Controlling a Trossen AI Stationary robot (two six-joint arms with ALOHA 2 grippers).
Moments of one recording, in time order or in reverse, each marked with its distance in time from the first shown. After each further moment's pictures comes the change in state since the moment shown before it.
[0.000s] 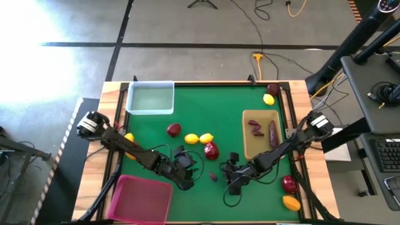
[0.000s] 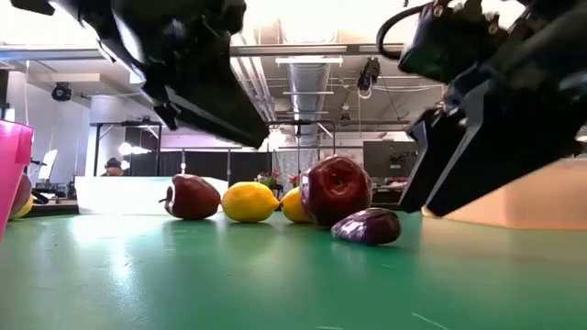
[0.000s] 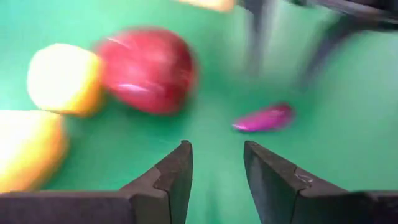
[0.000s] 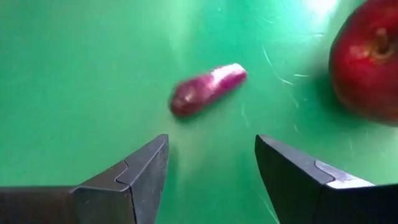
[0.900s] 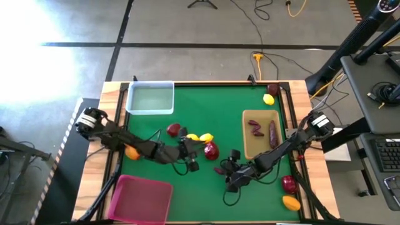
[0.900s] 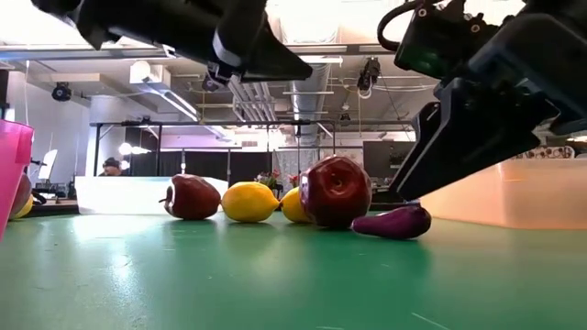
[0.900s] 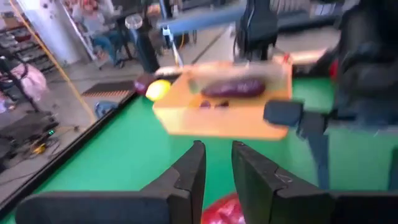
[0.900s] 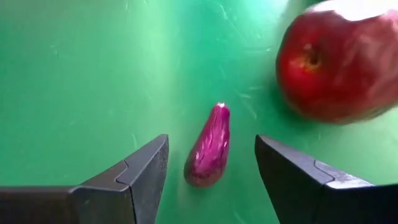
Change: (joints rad) left arm 0.148 -0.049 -0.169 0.698 -0.108 0.653; right arm 0.000 0.003 0.004 0.000 0.136 0.093
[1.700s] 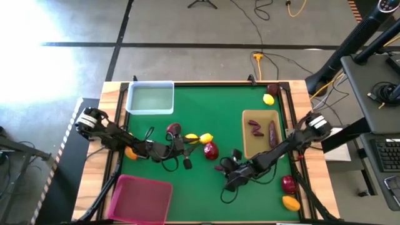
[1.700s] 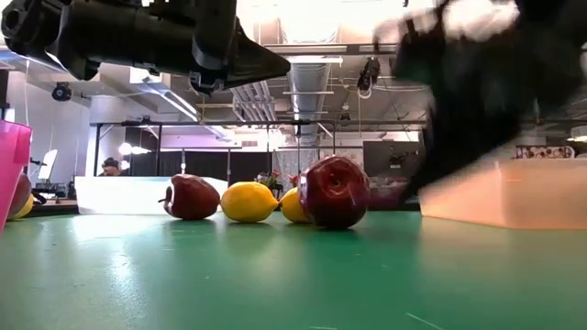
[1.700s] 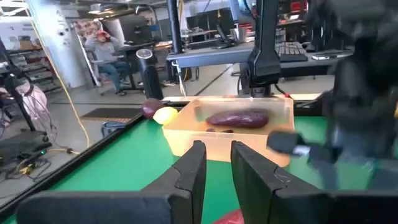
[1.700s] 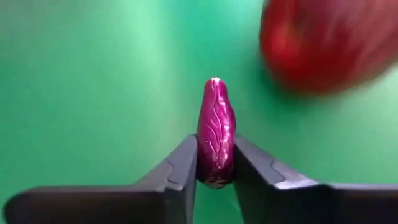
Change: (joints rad) left arm -0.001 -0.002 -0.181 0.379 -0.001 0.056; right arm -0.021 -0.010 0.027 -0.060 -0.010 0.148
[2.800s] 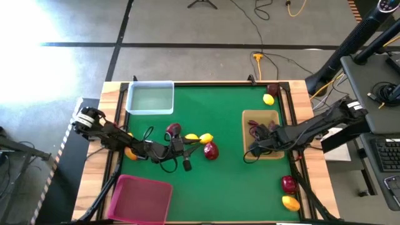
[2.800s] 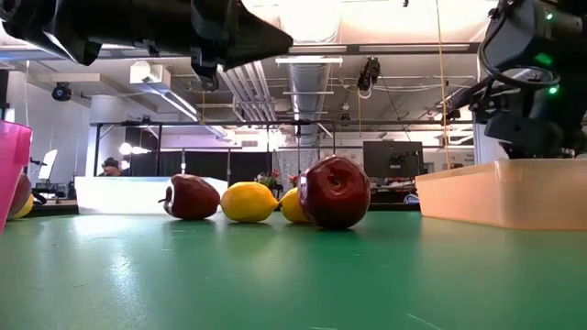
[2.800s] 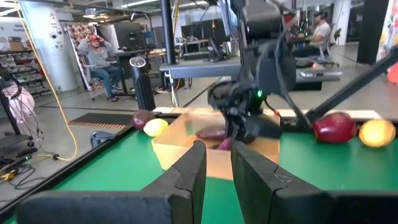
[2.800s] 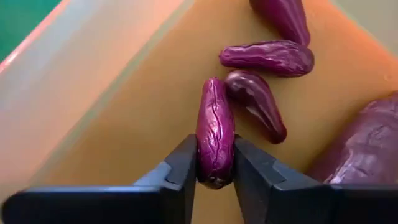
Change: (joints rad) left arm -0.019 -0.041 0.034 -0.025 0.007 -0.015; right arm -0.240 -0.544 -0.334 -0.749 -0.049 0.488
